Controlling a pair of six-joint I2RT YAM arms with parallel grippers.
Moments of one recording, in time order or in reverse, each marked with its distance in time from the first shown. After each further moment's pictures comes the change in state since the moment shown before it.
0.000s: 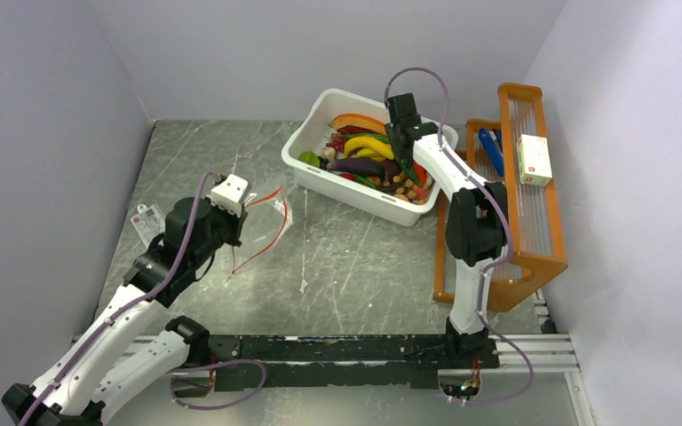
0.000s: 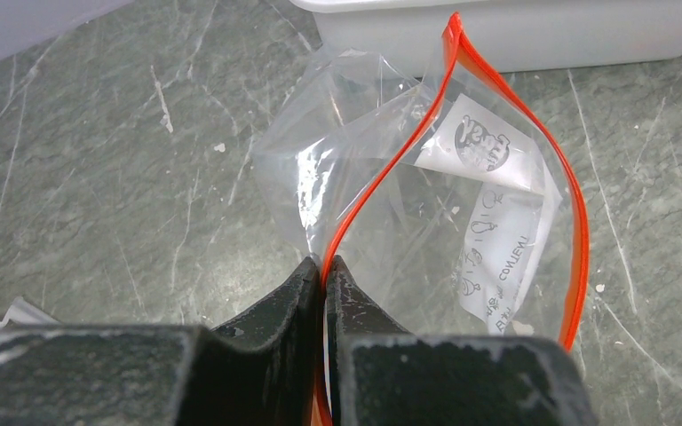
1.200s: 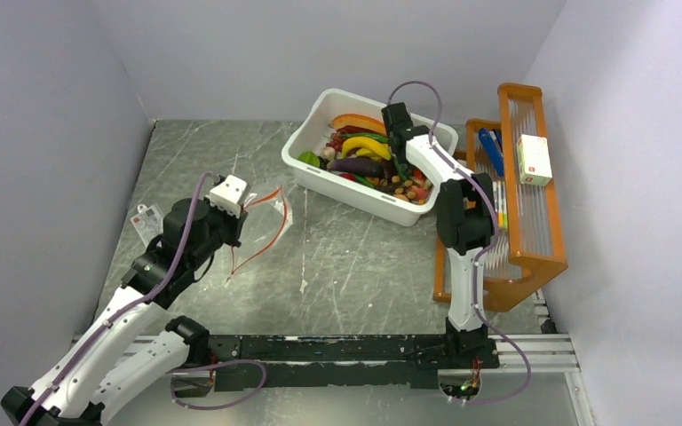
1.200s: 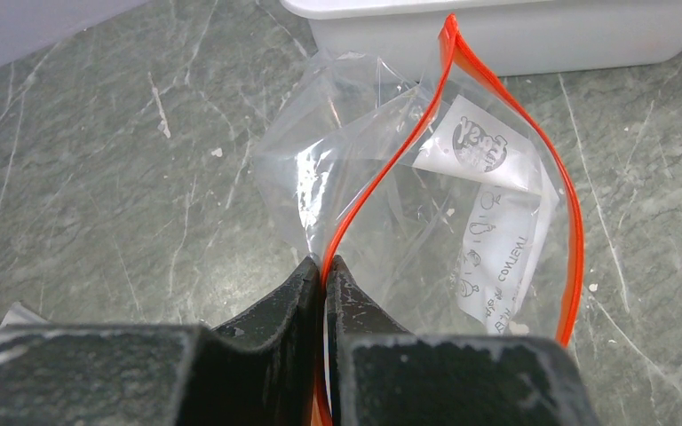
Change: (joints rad) left arm 0.000 -0.012 0.000 0.000 0.012 0.002; right arm -0.018 0.153 0.053 -0.109 0.146 0.050
